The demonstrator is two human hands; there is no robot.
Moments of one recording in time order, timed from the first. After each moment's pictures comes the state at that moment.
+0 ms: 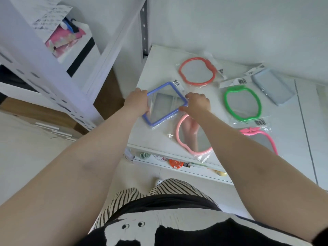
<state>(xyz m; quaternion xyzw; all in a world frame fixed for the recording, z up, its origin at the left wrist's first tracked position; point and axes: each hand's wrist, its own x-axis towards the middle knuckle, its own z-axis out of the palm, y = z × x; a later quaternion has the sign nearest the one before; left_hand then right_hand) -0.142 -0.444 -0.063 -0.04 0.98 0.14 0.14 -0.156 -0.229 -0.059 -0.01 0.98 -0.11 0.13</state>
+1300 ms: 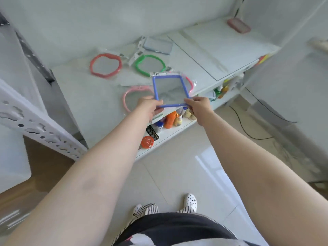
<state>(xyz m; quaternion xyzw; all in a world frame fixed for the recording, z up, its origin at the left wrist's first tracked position) 0.023 -0.313 0.015 -0.03 0.63 0.65 0.42 0.139 -0.183 0.015 0.49 0.64 -0.57 -0.15</state>
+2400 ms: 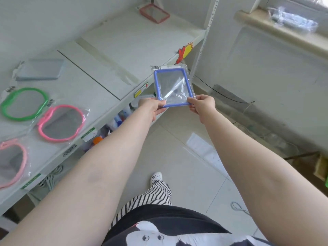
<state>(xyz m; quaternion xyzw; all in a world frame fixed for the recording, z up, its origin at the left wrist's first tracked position) 0.211 0.142 -0.005 -0.02 0.66 0.57 0.48 0.356 0.234 -0.009 0.59 0.49 -0.60 -0.25</state>
